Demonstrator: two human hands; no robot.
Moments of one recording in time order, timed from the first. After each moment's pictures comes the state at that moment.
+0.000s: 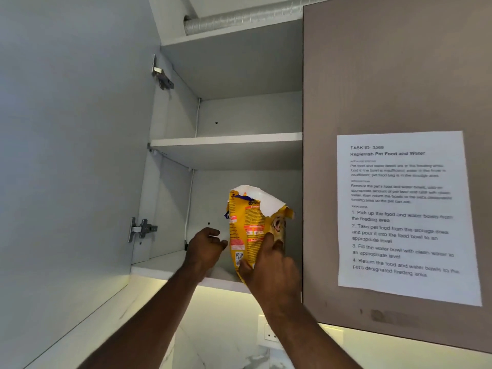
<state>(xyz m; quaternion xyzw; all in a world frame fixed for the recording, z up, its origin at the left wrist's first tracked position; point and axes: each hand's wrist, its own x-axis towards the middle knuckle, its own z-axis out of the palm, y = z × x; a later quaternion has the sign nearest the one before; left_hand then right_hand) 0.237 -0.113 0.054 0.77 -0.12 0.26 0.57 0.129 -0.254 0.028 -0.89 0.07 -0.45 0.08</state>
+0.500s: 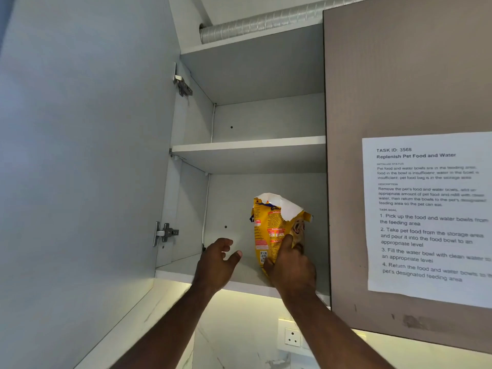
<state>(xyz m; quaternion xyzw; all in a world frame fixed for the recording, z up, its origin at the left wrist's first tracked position) 0.225 -0.077 0.028 0.77 -0.19 0.31 0.52 0.179 -0.250 0.035 -0.89 0.13 -0.43 0.09</state>
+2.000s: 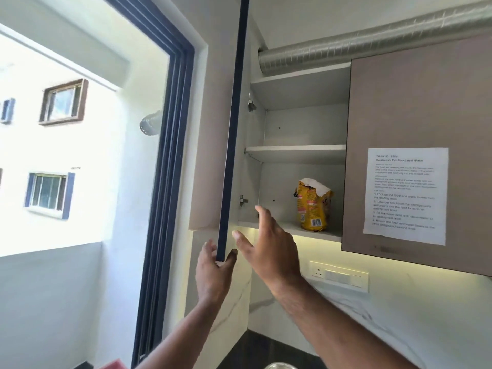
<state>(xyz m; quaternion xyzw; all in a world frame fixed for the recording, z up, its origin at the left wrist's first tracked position) -0.110 0.102 -0.086 0.70 -0.04 0.38 0.61 -0.196 -0.022 0.002 -0.82 -0.15 -0.52 0.19</state>
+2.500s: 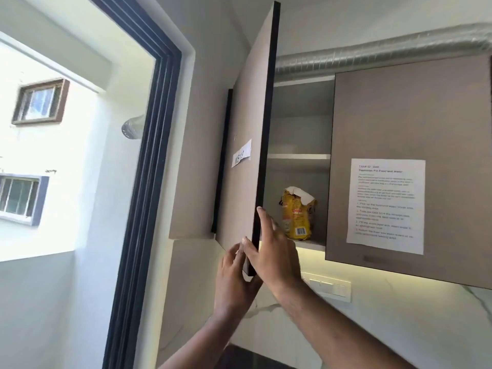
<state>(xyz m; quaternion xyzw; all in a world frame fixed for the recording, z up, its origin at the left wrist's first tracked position) -0.107 0.032 -0.078 0.75 -0.20 0.45 0.43 -0.168 -0.059 0.012 -0.84 -0.11 -0.52 0.14</state>
